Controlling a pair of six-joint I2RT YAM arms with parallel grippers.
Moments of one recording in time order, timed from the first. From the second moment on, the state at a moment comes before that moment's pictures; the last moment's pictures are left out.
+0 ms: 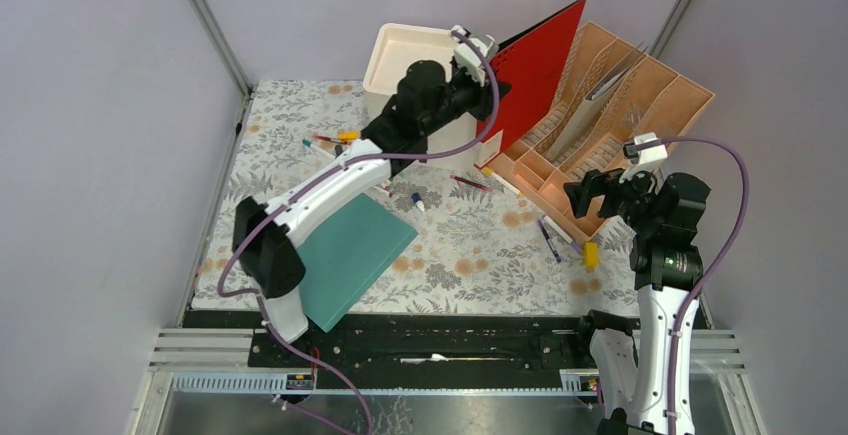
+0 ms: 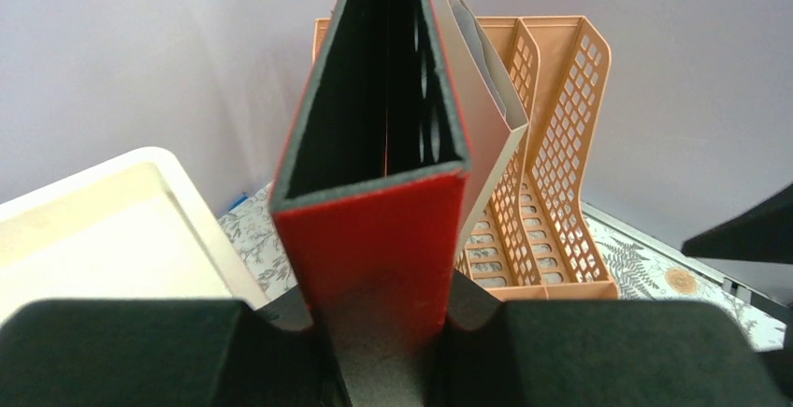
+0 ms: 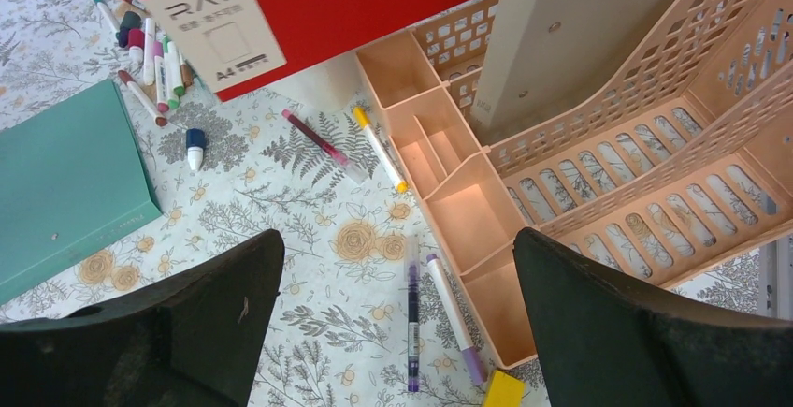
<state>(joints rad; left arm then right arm) -0.78 1.74 1.70 0.09 0.13 -0.05 -0.26 0.67 0.81 -0.47 -0.61 -0.08</state>
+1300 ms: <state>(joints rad) -0.76 2.49 2.26 0.51 0.11 -0.10 -0.26 0.66 0.81 -0.46 -0.60 -0.07</state>
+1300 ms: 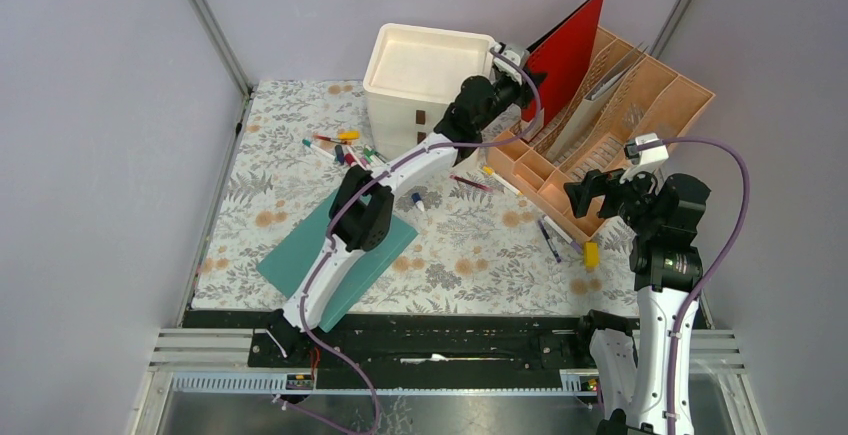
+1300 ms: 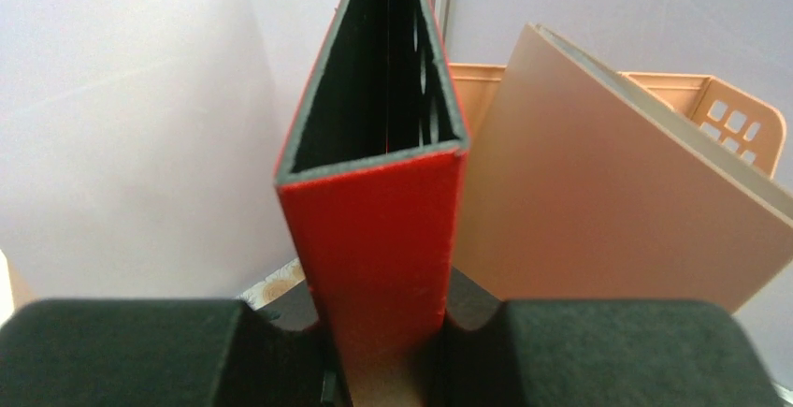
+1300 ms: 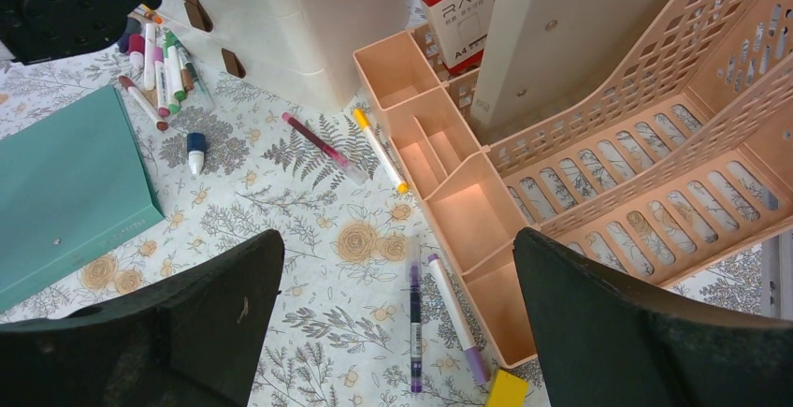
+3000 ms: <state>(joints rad) -0.78 0.72 0.51 0.09 -0.20 -0.44 -0.26 0.65 0.70 -0.41 -1.08 -0.14</state>
